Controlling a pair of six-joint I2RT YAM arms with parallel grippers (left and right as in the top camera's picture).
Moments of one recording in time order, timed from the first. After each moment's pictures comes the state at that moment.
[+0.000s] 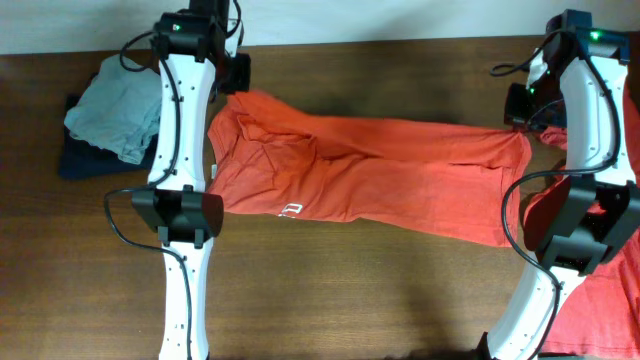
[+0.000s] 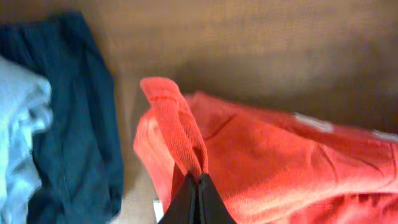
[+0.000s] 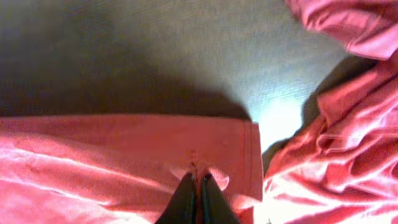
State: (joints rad) left arm -0.15 2.61 2.96 -1.57 -0.01 -0.02; right arm -0.24 2.20 2.19 -1.47 0.00 0.05
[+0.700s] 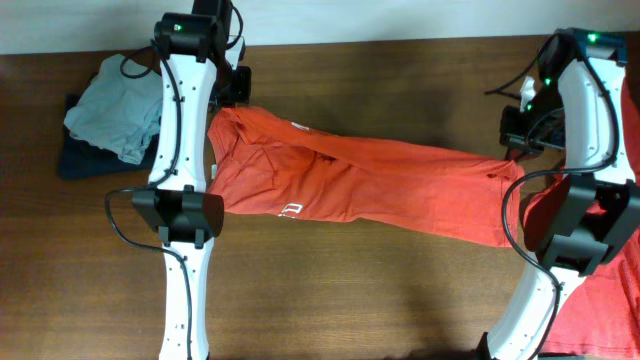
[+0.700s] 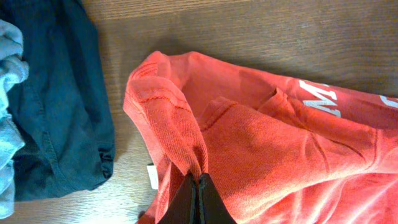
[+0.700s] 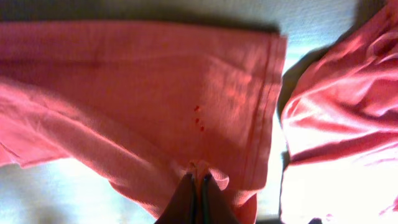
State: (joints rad) left arm -0.15 2.61 2.96 -1.68 0.00 -0.03; right arm -0.24 2.19 2.13 -1.69 -0.06 0.06
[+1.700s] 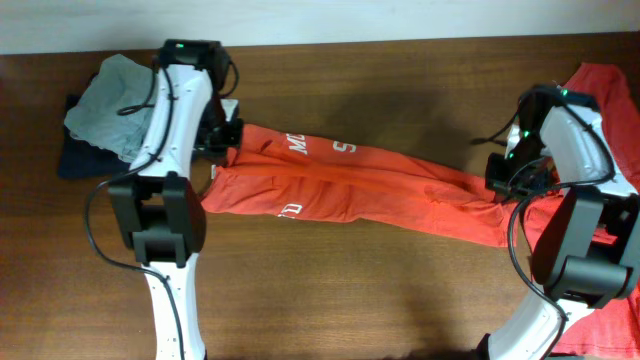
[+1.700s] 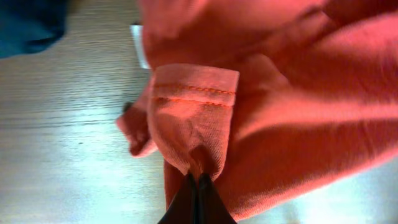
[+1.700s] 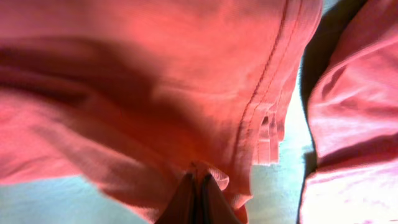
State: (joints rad) left arm -0.10 2.37 2.28 -1.69 0.02 -0.06; right arm -0.24 1.99 1.53 -1.32 -0.01 0.12
